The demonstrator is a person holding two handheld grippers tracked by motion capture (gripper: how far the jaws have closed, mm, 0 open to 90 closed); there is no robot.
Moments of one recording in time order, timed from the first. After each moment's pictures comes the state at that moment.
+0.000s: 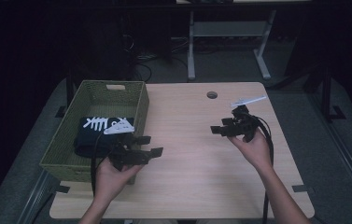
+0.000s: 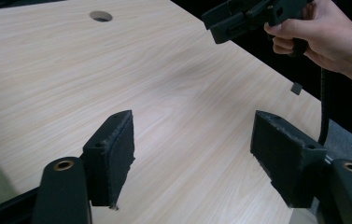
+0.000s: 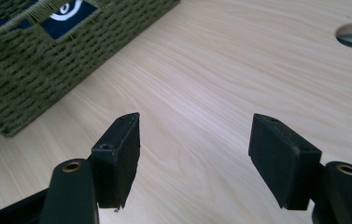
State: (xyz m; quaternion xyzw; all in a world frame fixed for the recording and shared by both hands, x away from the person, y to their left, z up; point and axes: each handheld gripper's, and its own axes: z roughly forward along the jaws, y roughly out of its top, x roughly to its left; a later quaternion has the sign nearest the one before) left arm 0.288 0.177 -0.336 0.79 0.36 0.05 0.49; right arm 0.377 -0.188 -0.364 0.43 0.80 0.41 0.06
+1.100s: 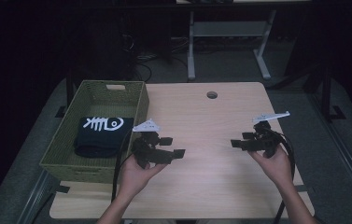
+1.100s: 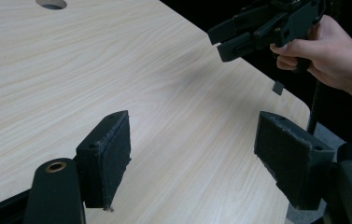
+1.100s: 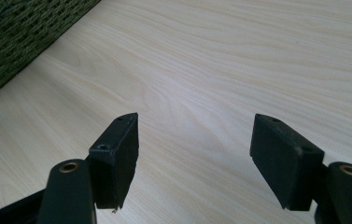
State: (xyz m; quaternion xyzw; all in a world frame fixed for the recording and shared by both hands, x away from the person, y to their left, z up) left arm 0.305 0.130 -0.357 0.80 0.34 0.00 0.49; right arm 0.344 -0.243 -0.393 0.47 0.79 0.39 0.06
